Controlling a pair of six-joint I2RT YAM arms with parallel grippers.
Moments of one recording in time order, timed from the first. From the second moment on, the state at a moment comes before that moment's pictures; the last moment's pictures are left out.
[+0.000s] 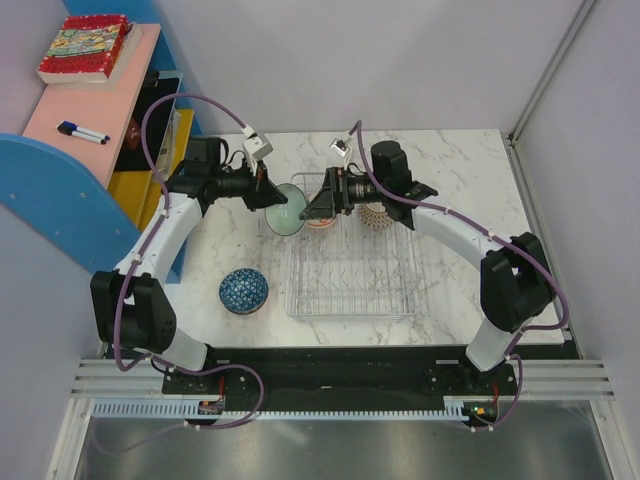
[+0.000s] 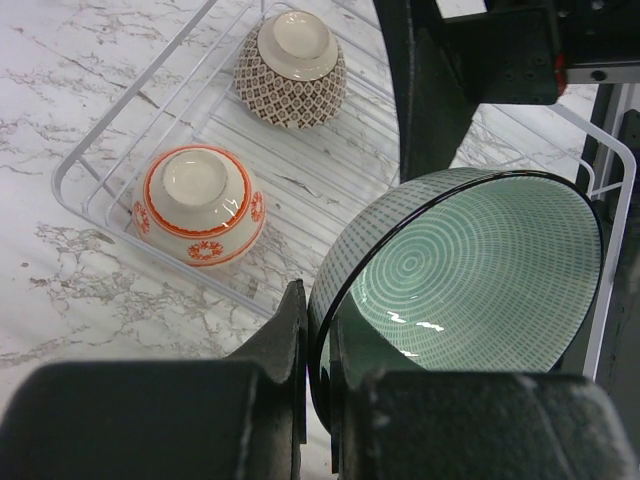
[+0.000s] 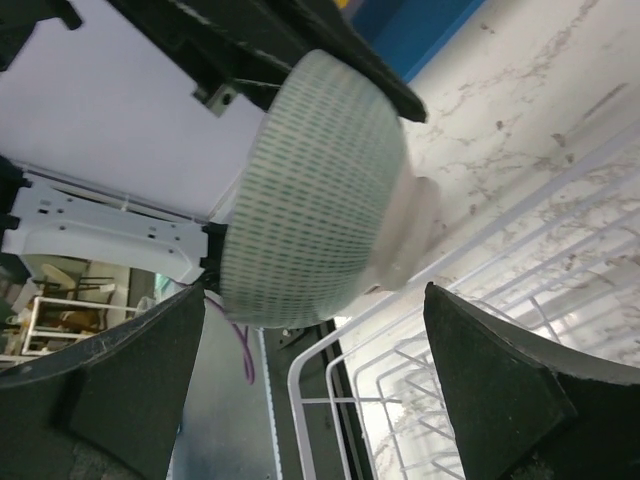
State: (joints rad) left arm -0.15 1.52 1.32 -0.49 0.93 0.35; right arm 0.54 1.72 1.32 0.10 -0.94 0.62
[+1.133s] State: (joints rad) left arm -0.18 1.50 1.28 -0.50 0.96 0.35; right arm 0.53 1.75 1.30 0.17 -0.98 0.70
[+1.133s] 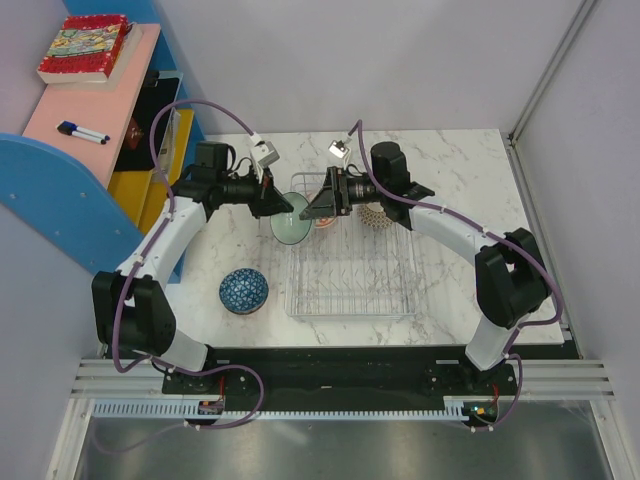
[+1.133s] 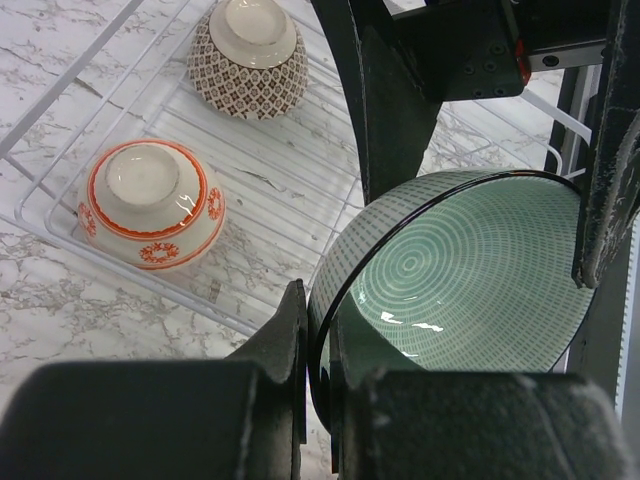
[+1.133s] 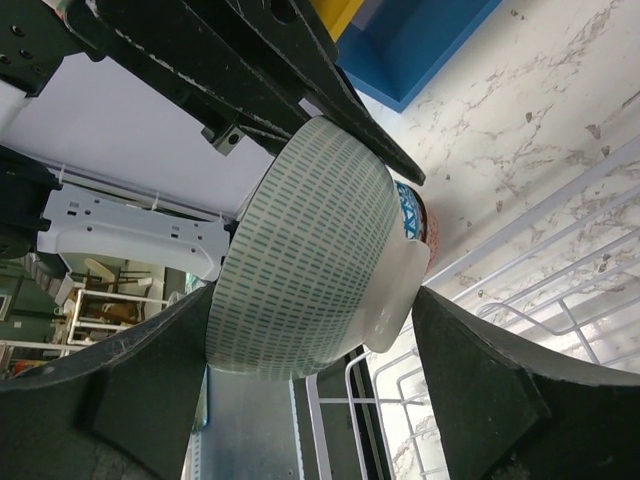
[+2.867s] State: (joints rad) left arm -0.13 1.44 1.20 -0.41 0.89 0.30; right arm 0.51 1.81 1.30 0.03 -0.92 0.63
